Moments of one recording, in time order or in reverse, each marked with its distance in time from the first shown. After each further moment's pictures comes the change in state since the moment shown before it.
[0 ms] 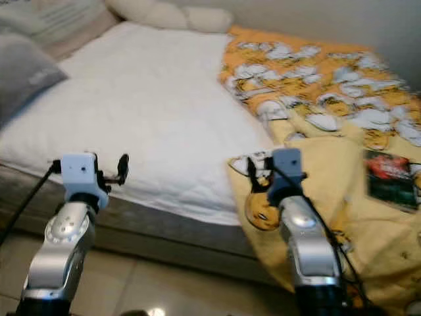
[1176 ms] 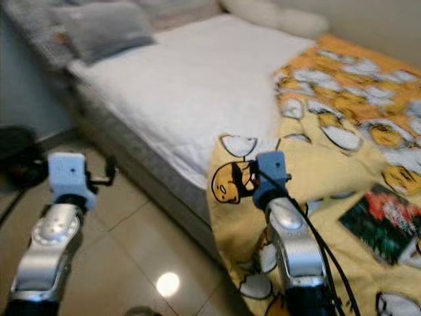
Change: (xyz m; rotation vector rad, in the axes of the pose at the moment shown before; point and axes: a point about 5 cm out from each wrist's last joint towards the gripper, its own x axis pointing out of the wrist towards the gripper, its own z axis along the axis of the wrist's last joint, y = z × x) left arm -0.002 0.014 -0.004 0.048 0.014 0.042; right arm 0.002 0.022 -0.004 -0.011 0.018 0.090
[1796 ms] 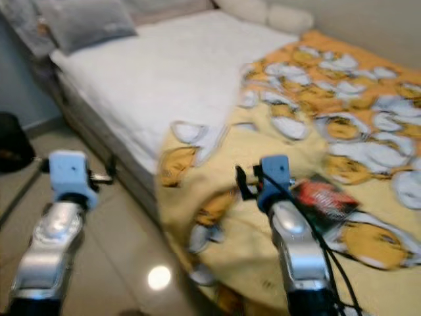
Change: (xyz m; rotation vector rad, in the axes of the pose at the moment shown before) left arm 0.000 -0.011 -0.002 -0.017 0.014 -0.040; right arm -0.006 -0.010 -0.011 0.024 0.043 -0.042
